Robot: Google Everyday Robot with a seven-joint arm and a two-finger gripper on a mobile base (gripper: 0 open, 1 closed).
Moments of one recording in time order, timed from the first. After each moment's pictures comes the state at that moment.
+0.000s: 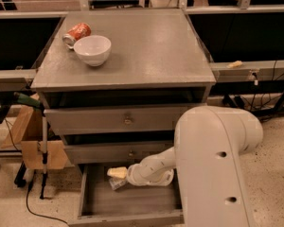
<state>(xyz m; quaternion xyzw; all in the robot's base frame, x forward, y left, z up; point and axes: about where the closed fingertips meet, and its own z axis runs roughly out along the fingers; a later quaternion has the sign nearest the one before) 0.567 0.061 0.332 0.05 0.95 0.26 0.16</state>
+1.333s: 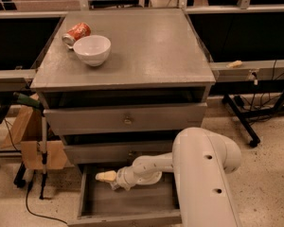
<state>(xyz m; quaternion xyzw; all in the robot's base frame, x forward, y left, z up) 0.574 0.141 0.257 0.03 0.93 0.36 0.06</state>
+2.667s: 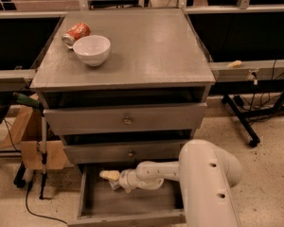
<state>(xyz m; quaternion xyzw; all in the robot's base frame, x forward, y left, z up) 0.595 0.137 0.218 0.11 0.91 0.39 0.07</state>
